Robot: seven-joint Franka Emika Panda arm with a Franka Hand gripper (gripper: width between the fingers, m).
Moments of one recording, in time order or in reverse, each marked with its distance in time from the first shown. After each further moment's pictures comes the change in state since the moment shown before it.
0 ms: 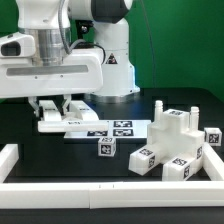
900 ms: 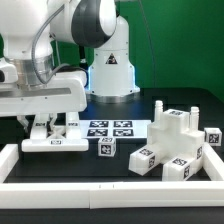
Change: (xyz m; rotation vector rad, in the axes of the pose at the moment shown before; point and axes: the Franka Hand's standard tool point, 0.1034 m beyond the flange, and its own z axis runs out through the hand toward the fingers) arm -0.037 0.022 0.046 0.028 -0.068 0.102
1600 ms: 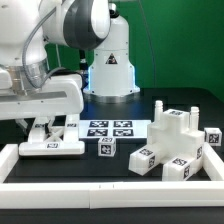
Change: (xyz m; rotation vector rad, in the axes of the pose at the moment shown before) arm -0.008 0.004 0.009 0.045 -0.051 0.058
